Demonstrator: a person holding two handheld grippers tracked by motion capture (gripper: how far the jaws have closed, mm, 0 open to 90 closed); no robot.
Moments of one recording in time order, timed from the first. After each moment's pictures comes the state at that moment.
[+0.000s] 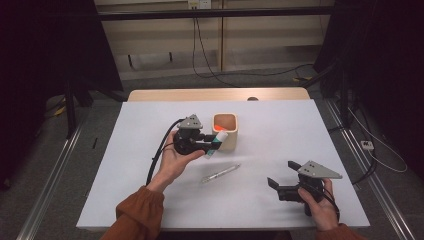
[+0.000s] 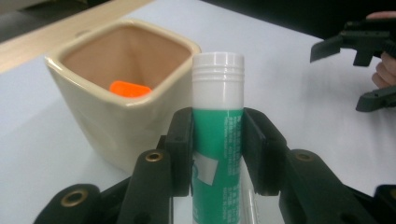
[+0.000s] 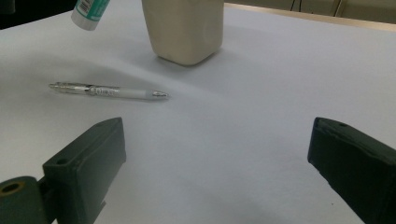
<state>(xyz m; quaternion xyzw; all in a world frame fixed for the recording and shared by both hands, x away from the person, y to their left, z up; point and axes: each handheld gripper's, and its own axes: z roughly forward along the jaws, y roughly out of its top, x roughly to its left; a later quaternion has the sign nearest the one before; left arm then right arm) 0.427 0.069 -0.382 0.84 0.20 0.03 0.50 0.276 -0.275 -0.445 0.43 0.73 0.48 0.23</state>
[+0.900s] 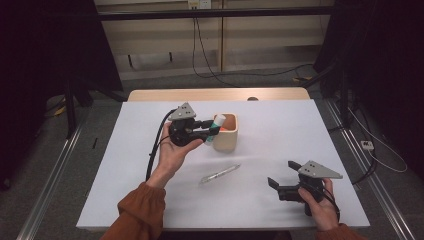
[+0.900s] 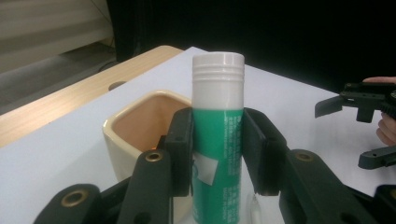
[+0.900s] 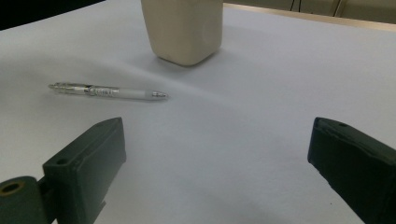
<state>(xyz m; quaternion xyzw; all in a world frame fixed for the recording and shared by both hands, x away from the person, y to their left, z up) 0.430 0.075 -0.352 0.80 0.21 0.08 0.55 0.276 -0.276 -0.445 0.43 0.72 0.48 0.23</state>
